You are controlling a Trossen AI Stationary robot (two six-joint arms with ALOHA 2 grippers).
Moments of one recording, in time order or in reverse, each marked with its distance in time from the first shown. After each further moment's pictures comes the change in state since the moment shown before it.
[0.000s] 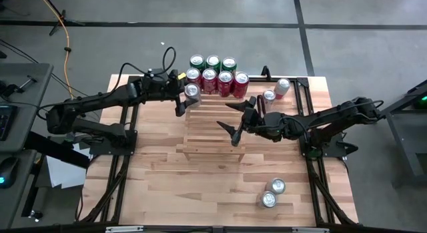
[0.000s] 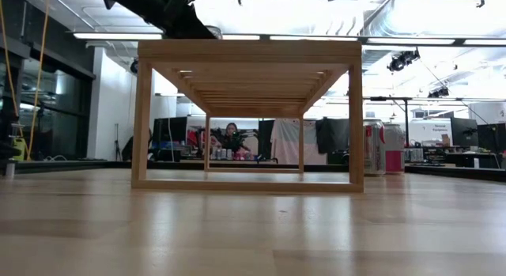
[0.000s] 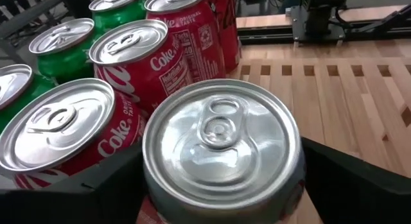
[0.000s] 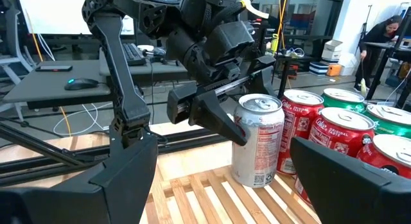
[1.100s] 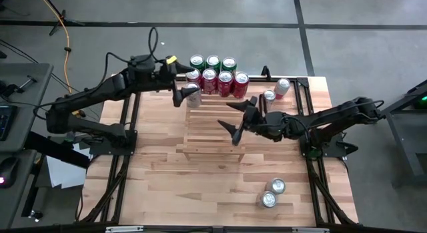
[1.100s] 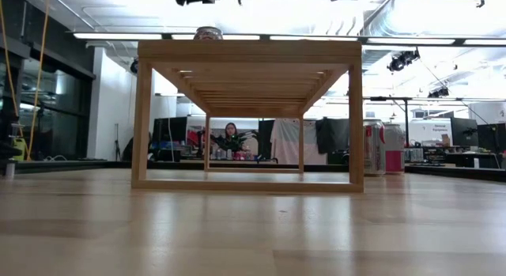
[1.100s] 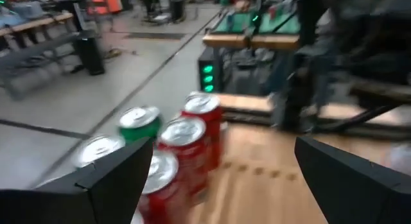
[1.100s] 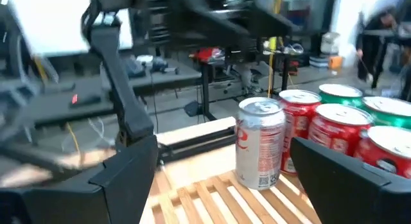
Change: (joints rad) left arm -0.040 -0.004 0.279 -0.066 0.020 -0.177; right arm 0.000 -0.015 0.000 0.008 0.009 0.070
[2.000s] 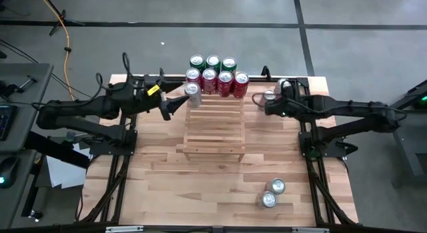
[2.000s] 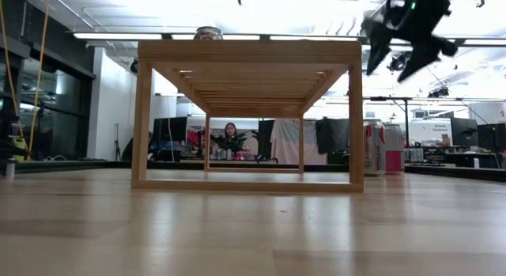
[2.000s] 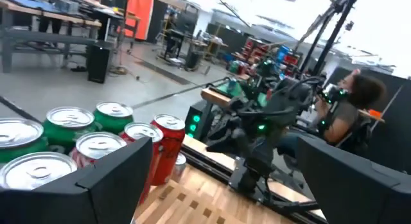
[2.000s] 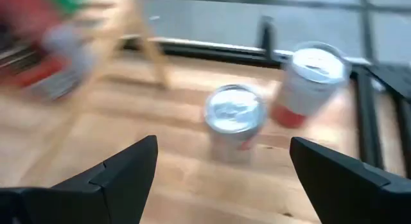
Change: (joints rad) left arm -0.331 -0.237 -0.268 0.278 -0.432 -0.410; right arm -0.329 -0.326 -0.052 -1.327 0.090 1.005
